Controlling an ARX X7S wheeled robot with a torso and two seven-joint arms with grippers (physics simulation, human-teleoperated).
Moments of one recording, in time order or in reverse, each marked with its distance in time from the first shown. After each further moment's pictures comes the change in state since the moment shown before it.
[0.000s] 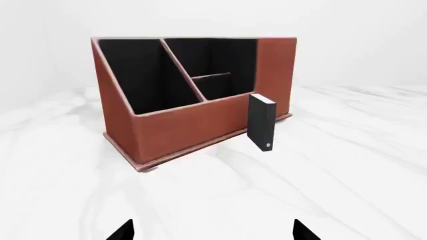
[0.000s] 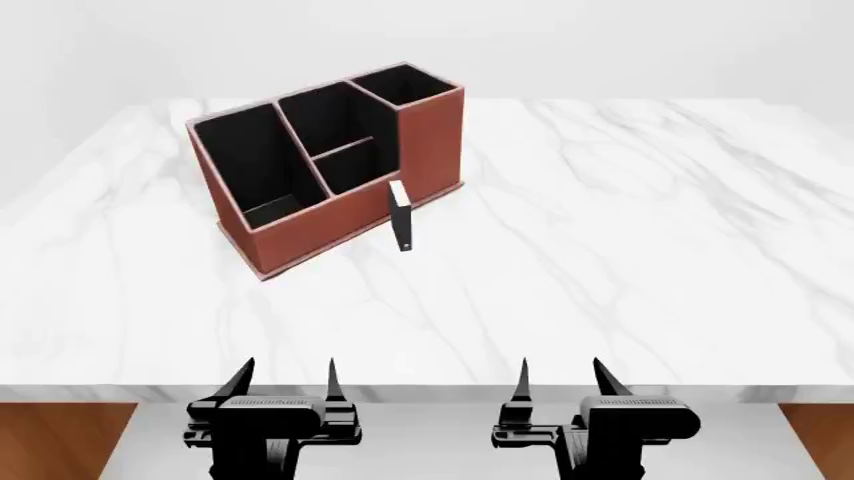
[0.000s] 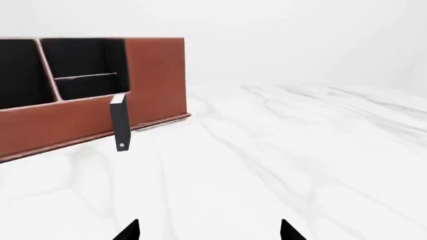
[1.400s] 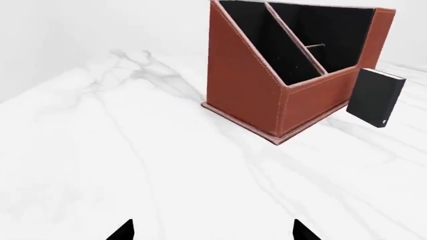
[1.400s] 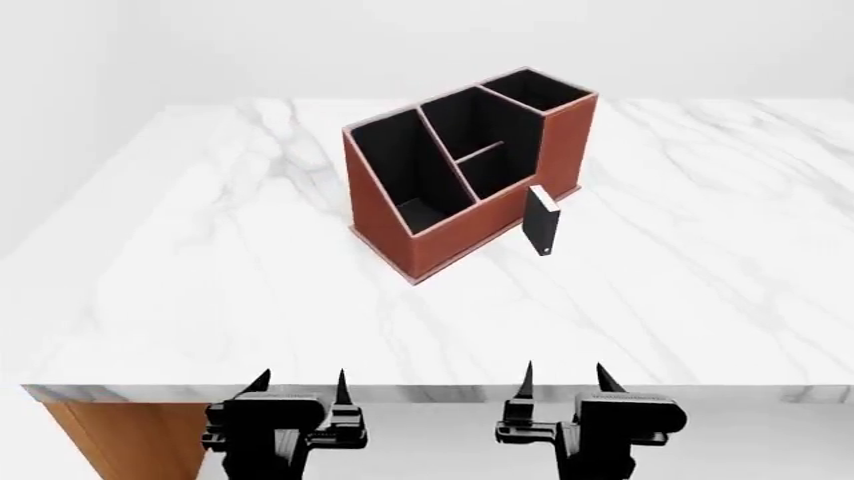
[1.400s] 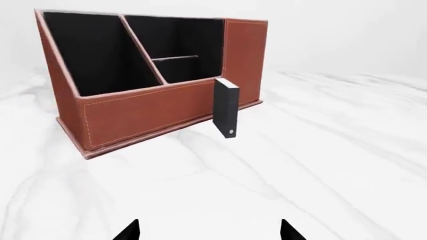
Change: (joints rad) left arm -0.057 -0.112 0.137 -0.091 -0.181 -0.064 -0.089; right arm 0.082 0.108 -0.141 0.187 0.093 -0.063 0.179
